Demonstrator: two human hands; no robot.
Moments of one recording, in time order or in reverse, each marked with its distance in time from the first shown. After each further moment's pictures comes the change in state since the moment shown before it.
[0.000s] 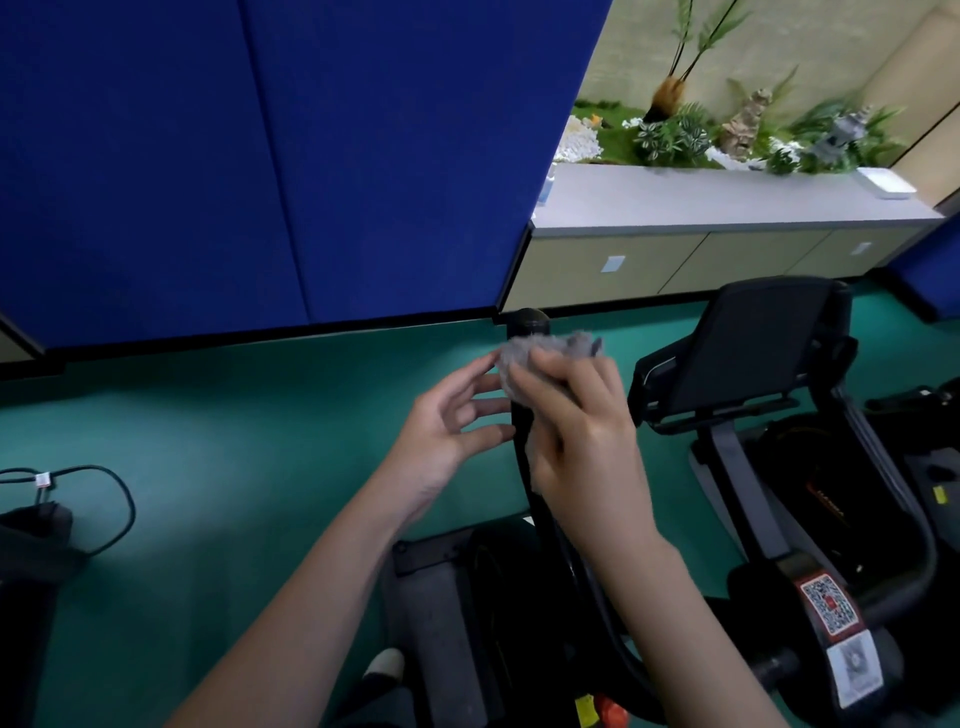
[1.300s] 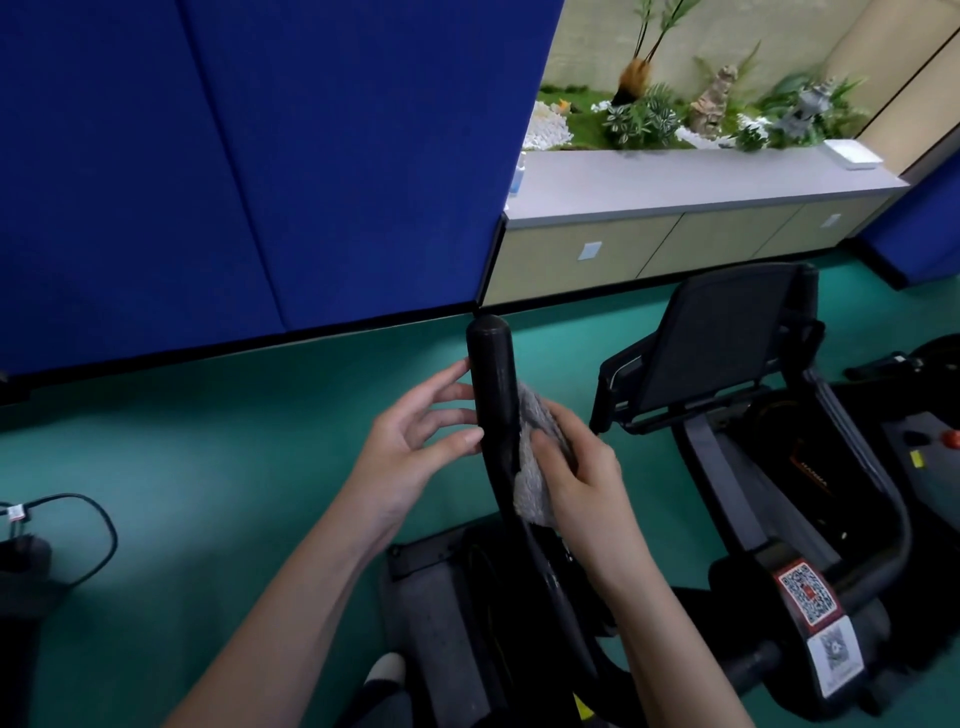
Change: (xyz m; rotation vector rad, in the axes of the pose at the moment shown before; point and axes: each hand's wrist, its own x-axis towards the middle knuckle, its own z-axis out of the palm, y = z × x) left_hand -0.003 0.003 -0.001 0.094 -0.006 0.019; right_hand -0.021 0.021 -0.002 0.663 -0.166 0.698
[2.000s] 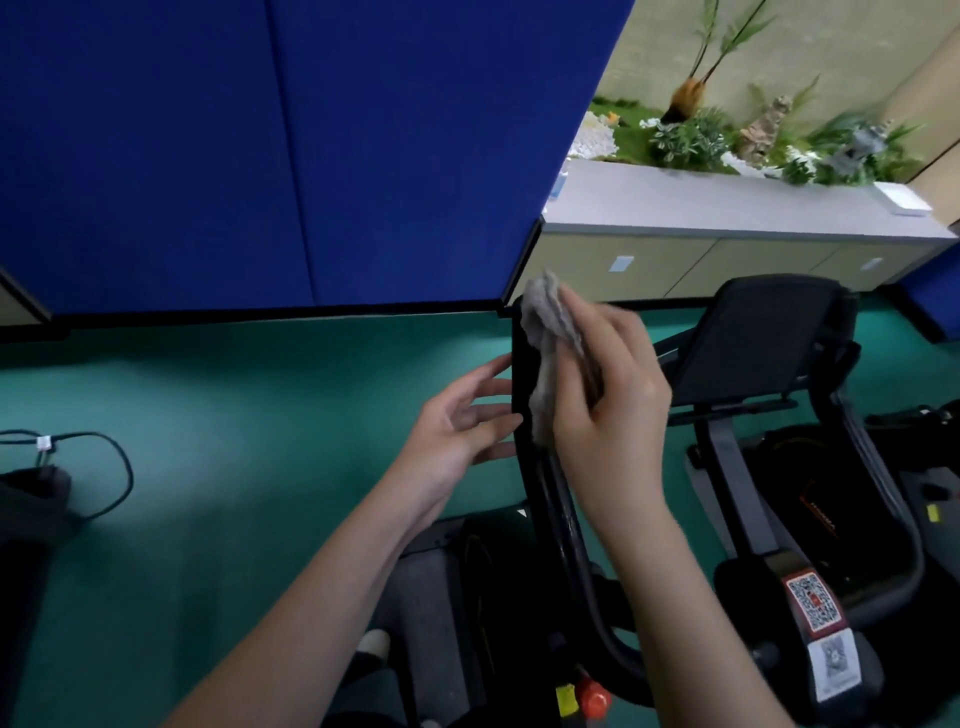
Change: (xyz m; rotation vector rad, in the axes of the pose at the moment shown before) left_hand -0.015 -0.010 0.016 -0.190 0.073 -0.098; right_hand 0.004 -0.053 0.011 -0.315 0.253 -0.588
